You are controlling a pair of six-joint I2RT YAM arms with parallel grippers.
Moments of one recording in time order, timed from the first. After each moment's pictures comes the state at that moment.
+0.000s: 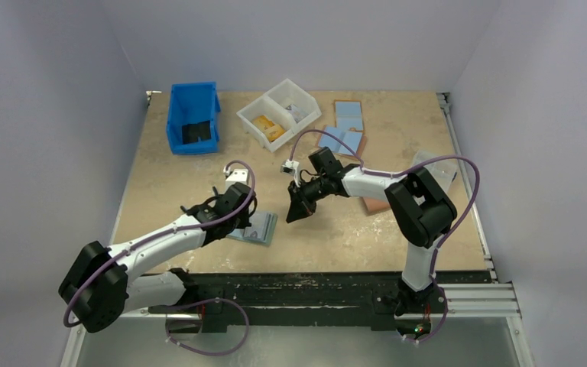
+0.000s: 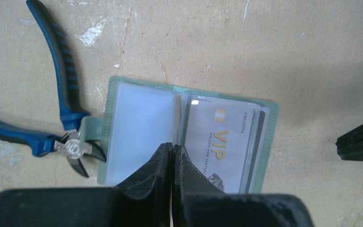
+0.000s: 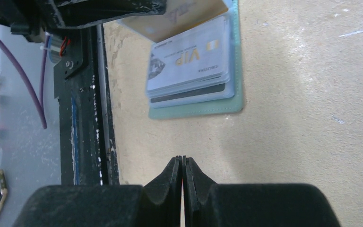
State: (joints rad) left arm -0.72 1.16 0.61 -0.38 -0.42 -0.56; right arm 0.63 1.87 1.08 -0.19 -0.90 -0.12
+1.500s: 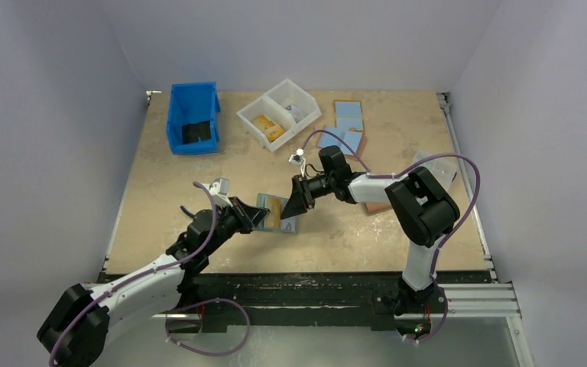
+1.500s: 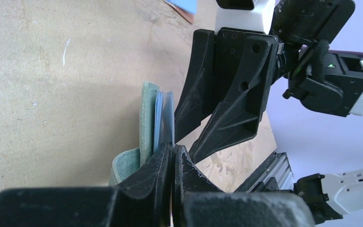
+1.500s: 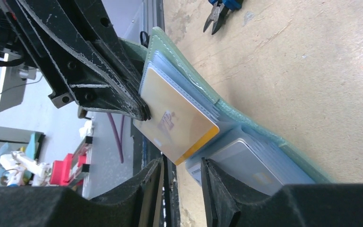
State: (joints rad) left arm -0.67 0.82 0.16 0.46 -0.01 -0.86; right arm 0.59 1.87 0.96 0.28 -1.12 0.39
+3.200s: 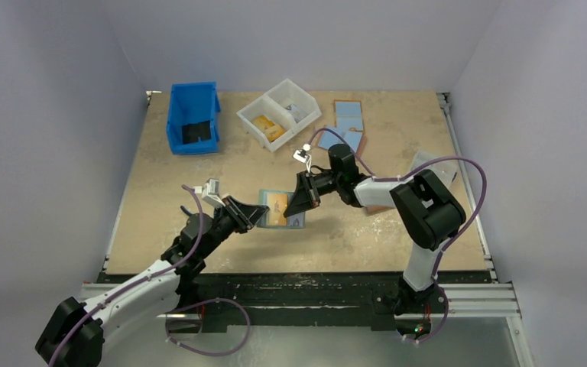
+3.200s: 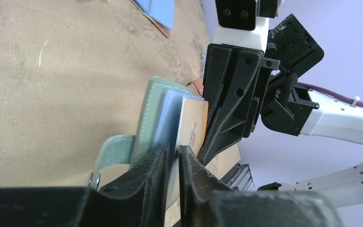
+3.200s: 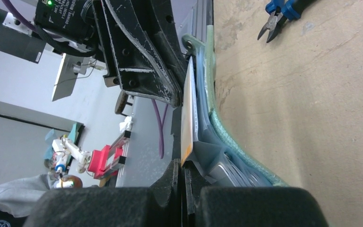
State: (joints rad) left arm -0.65 0.71 0.13 0.47 0.00 -1.01; right arm 0.56 1.82 0.88 0.60 -1.29 0.69
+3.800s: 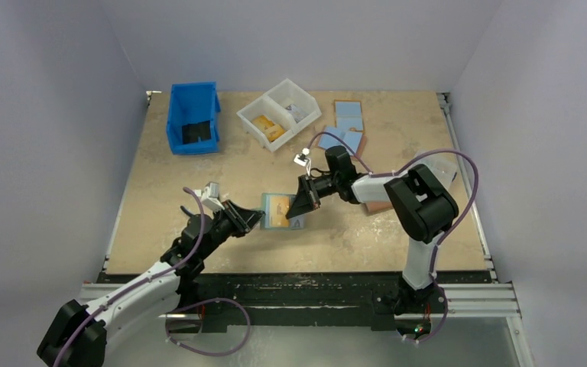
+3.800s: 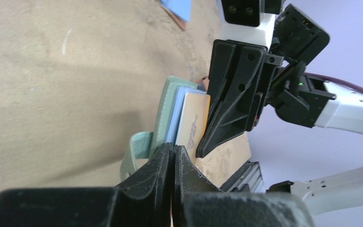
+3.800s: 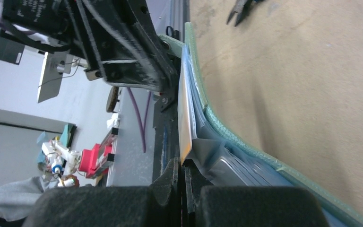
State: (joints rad) left arm -0.61 0.71 0.10 0.43 0.02 -0.99; right arm 0.54 1.88 0.92 0.41 -1.28 0.51
